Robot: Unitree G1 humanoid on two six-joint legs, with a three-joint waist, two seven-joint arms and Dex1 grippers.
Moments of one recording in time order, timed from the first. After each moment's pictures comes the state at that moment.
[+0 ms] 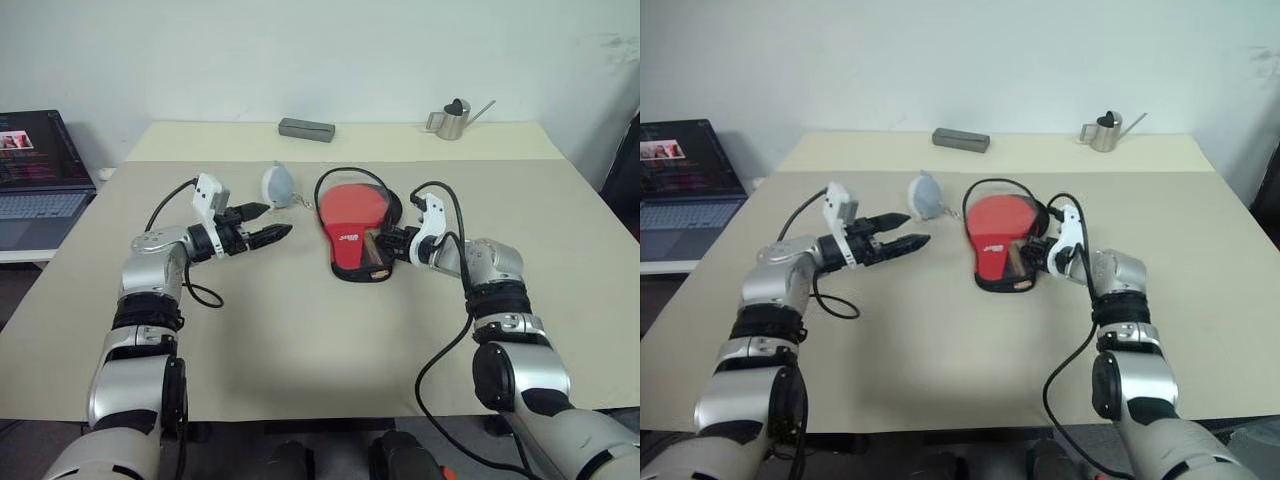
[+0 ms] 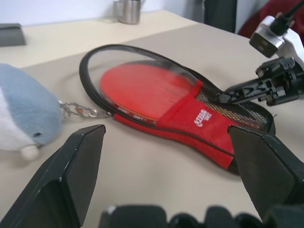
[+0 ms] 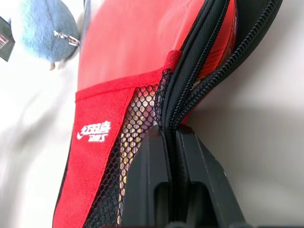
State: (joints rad) left arm -0.83 0.54 0.16 0.69 -0.25 0.24 -1.17; right arm -0.92 -0.15 -0.30 0.54 0.44 0.99 0.25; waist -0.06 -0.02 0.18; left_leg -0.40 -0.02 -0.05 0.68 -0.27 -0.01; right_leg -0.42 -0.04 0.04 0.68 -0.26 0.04
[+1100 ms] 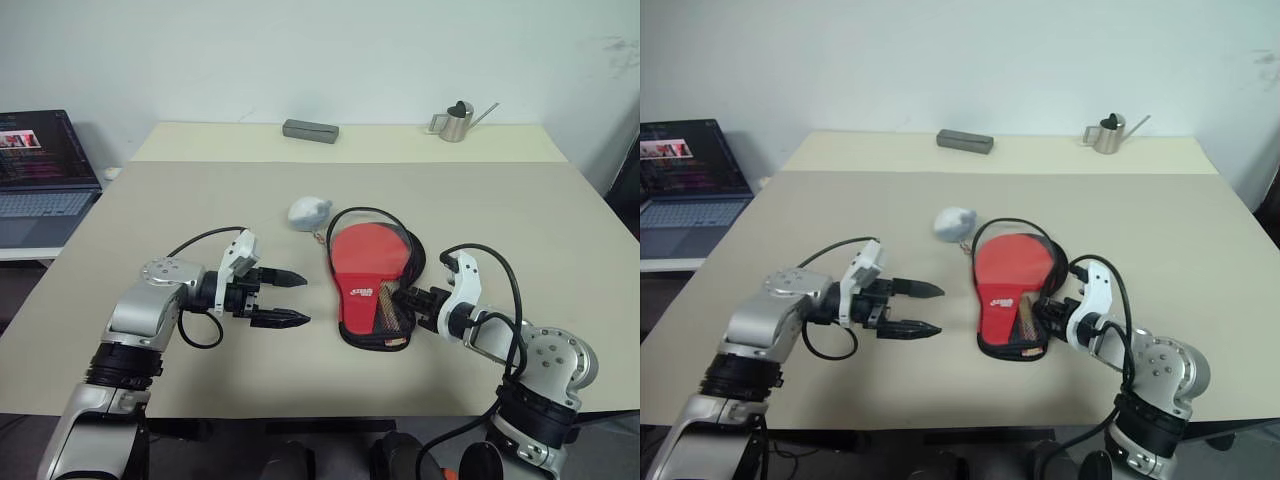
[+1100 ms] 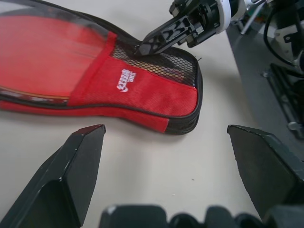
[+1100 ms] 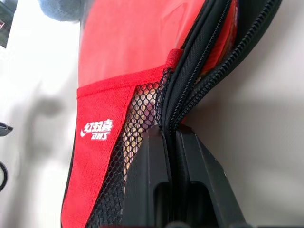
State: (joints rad) left arm -0.52 0.69 -0.08 0.14 -0.40 0.48 -1.46; right arm -0.42 0.06 -0.50 -0.46 0.73 1.61 -0.06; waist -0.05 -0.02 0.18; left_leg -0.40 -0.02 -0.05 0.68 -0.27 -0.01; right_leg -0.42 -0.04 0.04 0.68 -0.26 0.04
